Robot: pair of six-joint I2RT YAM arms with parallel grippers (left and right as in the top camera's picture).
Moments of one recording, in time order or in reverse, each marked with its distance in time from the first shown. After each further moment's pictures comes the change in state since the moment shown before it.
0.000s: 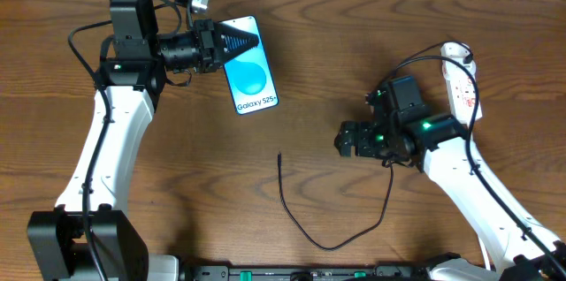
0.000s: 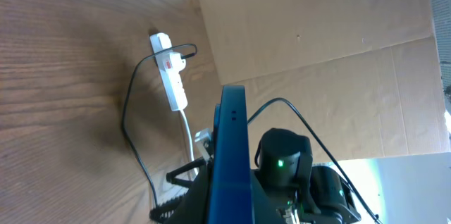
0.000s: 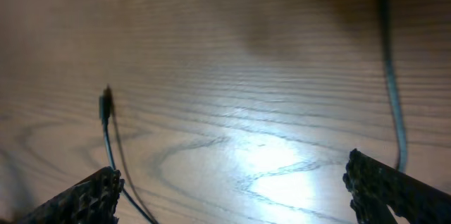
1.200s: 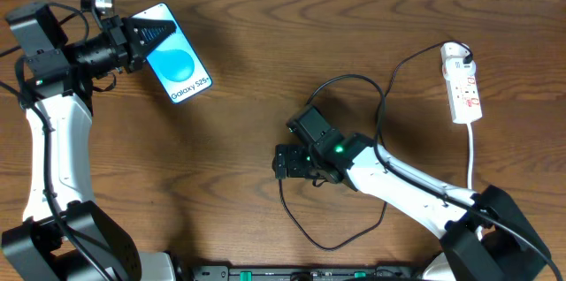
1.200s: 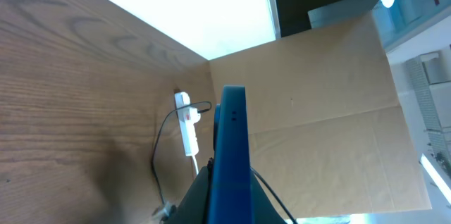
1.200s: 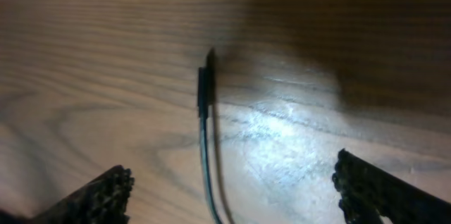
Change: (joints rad) left arm 0.360 0.000 0.000 0.005 0.135 0.000; right arm 0.416 0.246 0.000 0.300 0.048 0.375
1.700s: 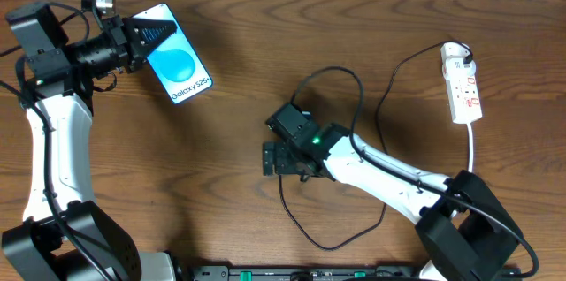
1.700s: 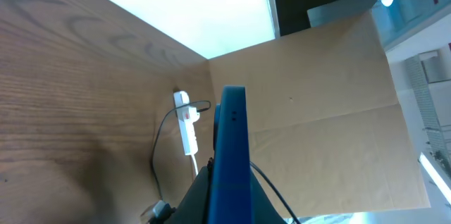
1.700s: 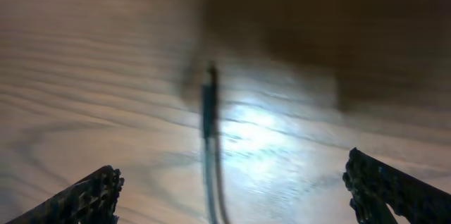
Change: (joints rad) left arm 0.000 0.000 0.000 0.000 0.003 0.000; right arm 0.057 0.114 0.169 -0.134 0.116 0.010
